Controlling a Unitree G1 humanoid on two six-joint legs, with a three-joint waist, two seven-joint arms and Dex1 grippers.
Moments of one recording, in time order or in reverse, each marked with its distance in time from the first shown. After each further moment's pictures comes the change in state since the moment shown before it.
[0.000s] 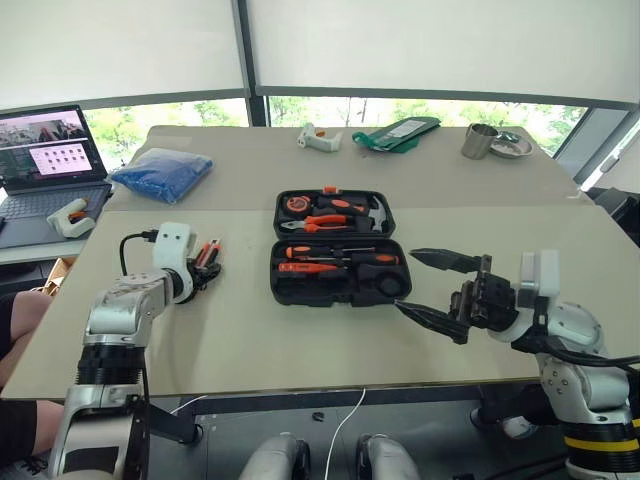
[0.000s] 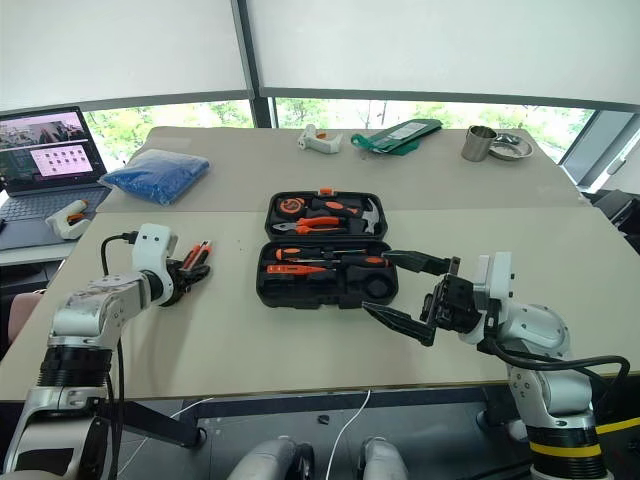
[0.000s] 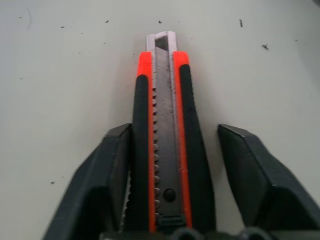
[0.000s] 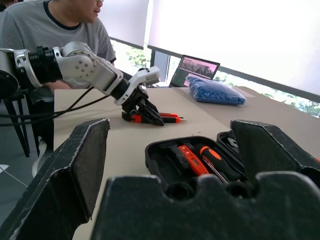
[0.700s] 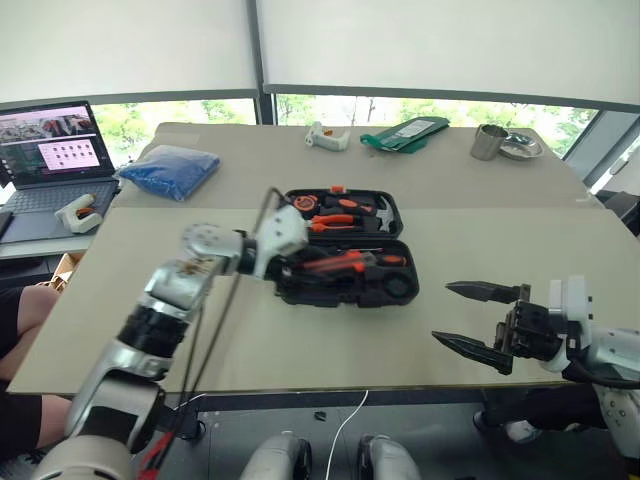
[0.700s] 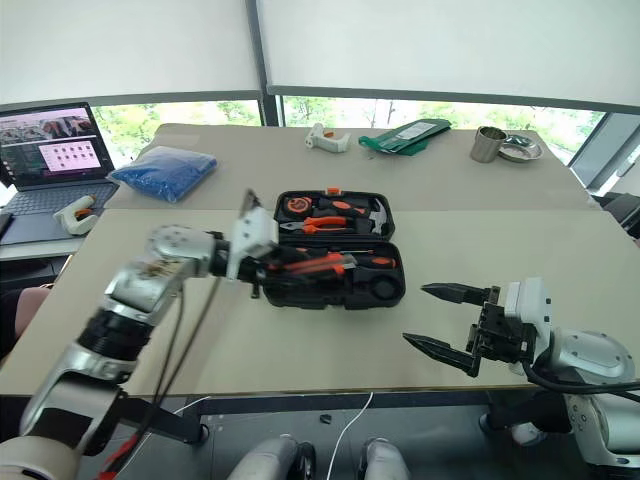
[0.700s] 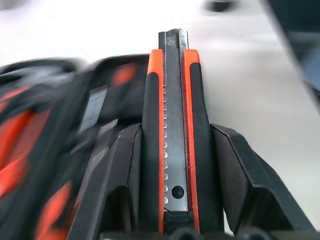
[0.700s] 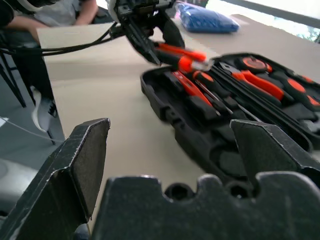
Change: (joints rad) left arm -0.282 -0.087 -0.503 0.006 0.108 -0.561 -0.830; right arm 0.242 -0.171 -0.164 -0.025 -0.023 0.048 0.027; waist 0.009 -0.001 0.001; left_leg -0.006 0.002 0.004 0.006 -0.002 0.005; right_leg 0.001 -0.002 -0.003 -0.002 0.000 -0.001
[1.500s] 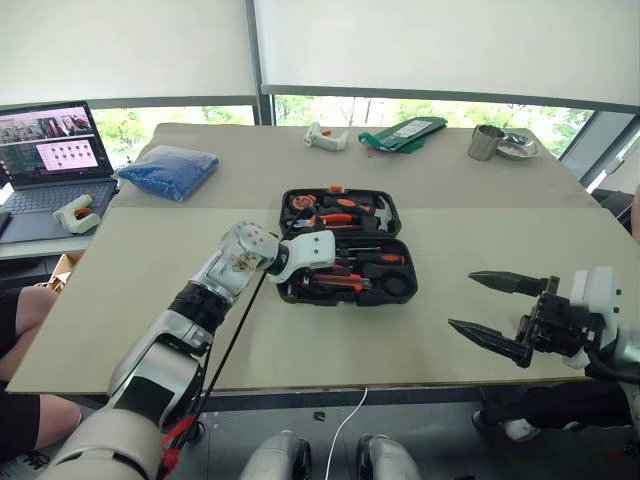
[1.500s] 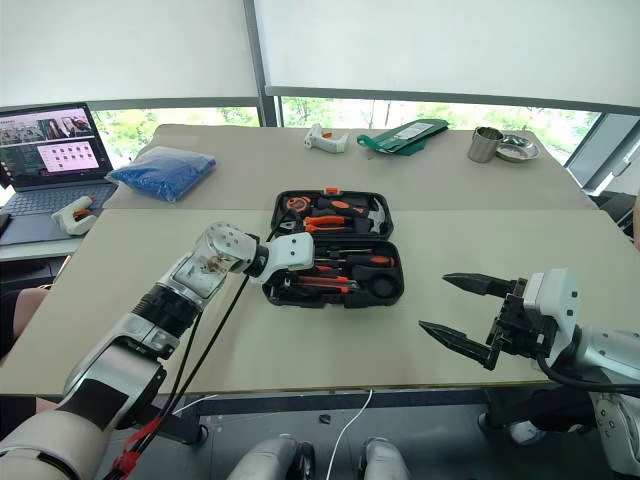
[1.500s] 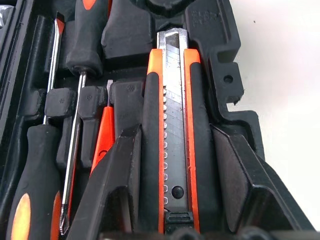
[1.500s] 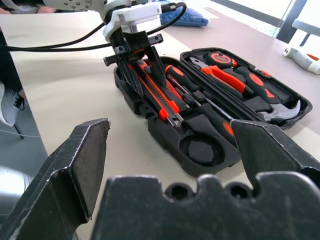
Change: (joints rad) left arm -0.140 -0.106 -0.070 0.323 0.245 -0.096 -0.014; right arm -0.003 -0.041 -0.075 -0.068 0.002 0.069 -0.075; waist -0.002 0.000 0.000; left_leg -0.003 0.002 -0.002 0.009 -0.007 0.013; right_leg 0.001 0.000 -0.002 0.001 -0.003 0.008
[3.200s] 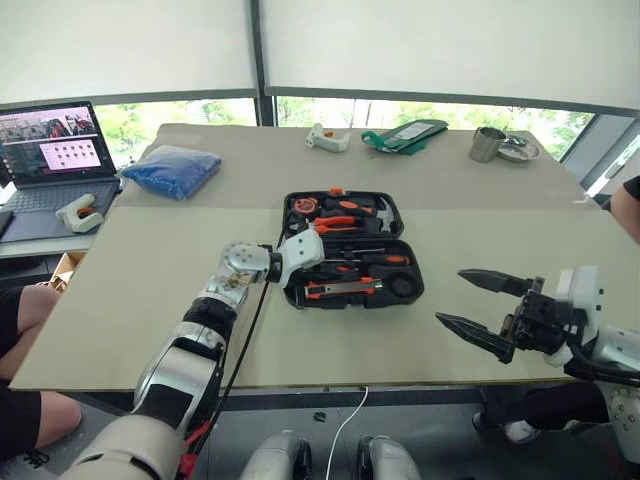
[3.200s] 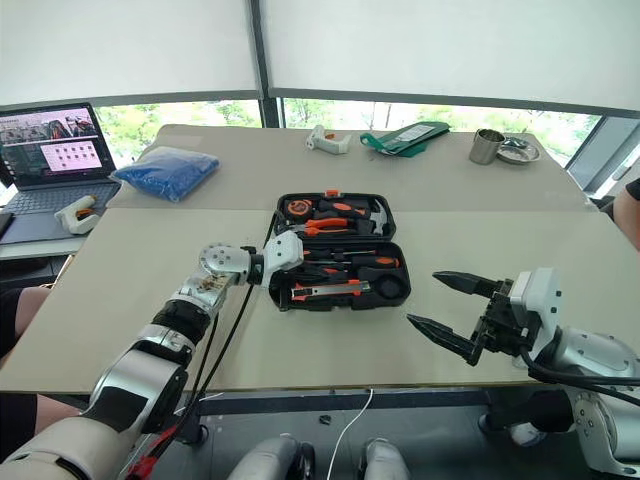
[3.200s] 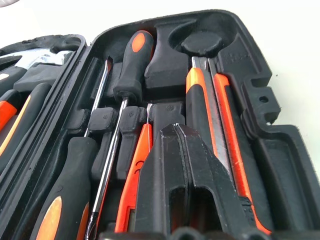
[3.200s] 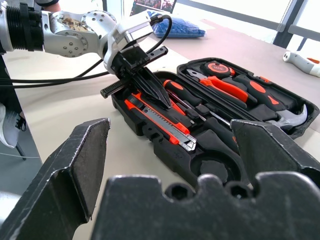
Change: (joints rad) left arm 0.042 -0.116 0.221 0.353 -0.041 -0.446 0.050; right arm -0.005 0.078 0.039 -0.021 0.000 0.032 -0.050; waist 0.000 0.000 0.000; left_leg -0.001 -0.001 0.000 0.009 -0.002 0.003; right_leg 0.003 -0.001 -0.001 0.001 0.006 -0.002
